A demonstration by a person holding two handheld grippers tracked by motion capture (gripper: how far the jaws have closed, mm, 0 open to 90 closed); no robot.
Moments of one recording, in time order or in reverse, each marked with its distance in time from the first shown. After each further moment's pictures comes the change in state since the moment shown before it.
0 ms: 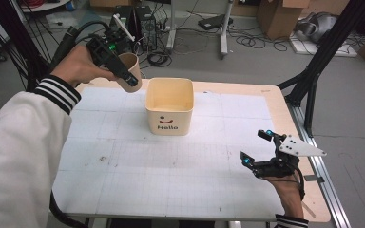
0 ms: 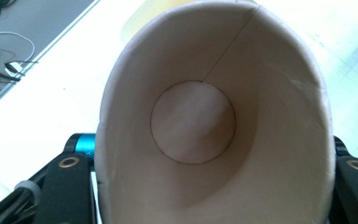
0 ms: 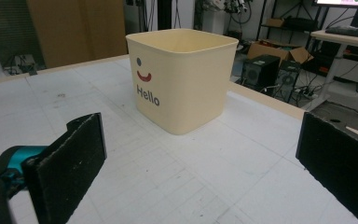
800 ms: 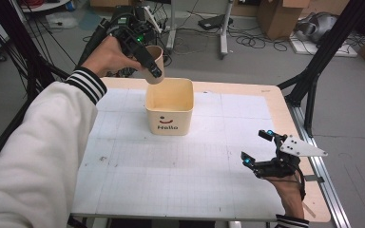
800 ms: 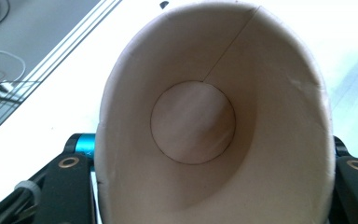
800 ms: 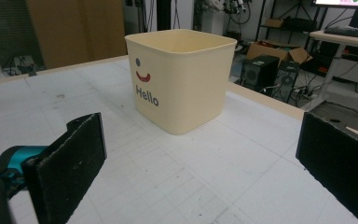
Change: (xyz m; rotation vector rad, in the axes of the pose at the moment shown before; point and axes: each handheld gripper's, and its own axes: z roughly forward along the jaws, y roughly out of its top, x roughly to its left) left arm -0.010 0.056 0.028 -0.018 -0.038 0.030; right arm -0.001 0.000 -0.001 -0.005 -0.003 -0.001
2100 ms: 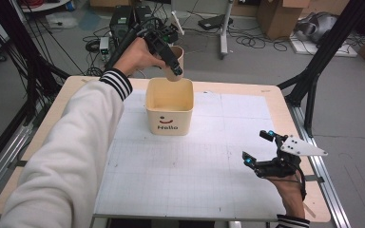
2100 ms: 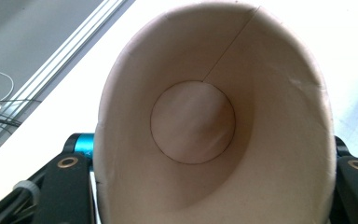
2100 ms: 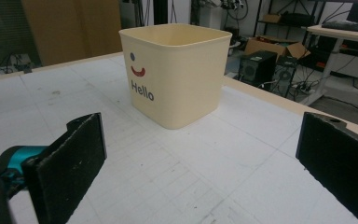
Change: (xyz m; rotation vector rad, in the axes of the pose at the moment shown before) left arm 0.005 0.042 0.061 0.007 -0.015 0.031; right arm -0.005 -0.004 -0.001 0.013 -0.011 0.010
